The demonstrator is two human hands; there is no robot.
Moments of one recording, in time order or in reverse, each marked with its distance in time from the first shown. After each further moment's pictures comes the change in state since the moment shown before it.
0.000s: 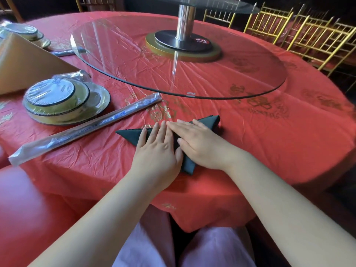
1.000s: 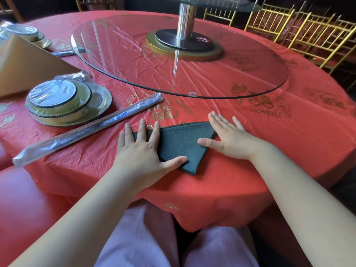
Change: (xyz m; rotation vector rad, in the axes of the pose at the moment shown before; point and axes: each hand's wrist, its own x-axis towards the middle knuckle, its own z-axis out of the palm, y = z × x) left_hand -0.005 -0.030 -0.016 0.061 -0.111 -0.115; right_hand -0.024 0.056 -0.016 -0.083 -0.192 0.381
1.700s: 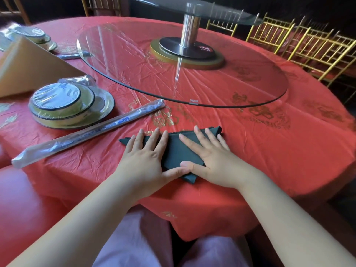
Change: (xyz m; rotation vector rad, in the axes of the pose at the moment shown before) left_hand -0.002 0.000 0.001 -0.066 -0.040 0.127; right_hand -0.021 -0.042 0.015 0.024 0.008 -0.151
